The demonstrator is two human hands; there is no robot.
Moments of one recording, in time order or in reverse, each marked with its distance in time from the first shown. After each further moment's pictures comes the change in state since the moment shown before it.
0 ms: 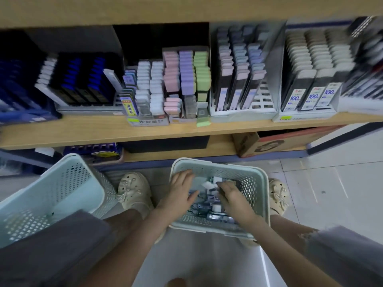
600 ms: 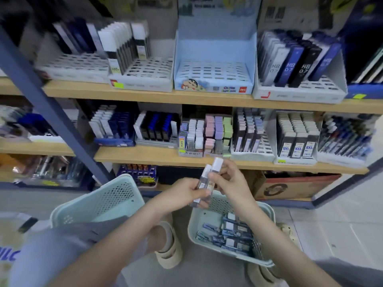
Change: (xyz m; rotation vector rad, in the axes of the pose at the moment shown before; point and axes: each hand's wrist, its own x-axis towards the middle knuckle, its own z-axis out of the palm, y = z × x) left_hand -0.096 0.072 -0.183 -0.856 -0.130 -0.094; right_hand -0.045 -0.226 -0.107 0.727 0.209 -0.124
